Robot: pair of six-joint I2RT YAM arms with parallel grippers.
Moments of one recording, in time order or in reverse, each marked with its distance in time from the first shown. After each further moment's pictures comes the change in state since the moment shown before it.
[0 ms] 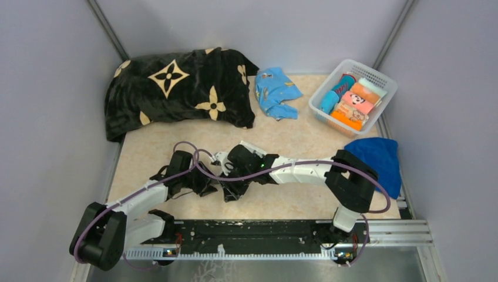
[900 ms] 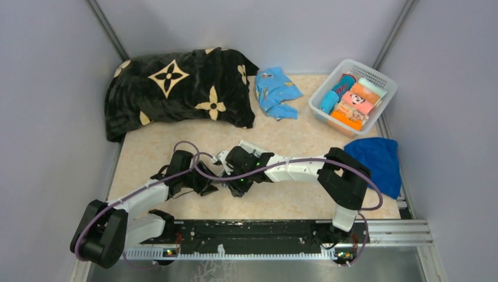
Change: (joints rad) left arm 0.000 0.019 -0.001 0.026 0.006 -0.010; right arm 0.006 0.082 0.059 -0.125 0.206 -0.065
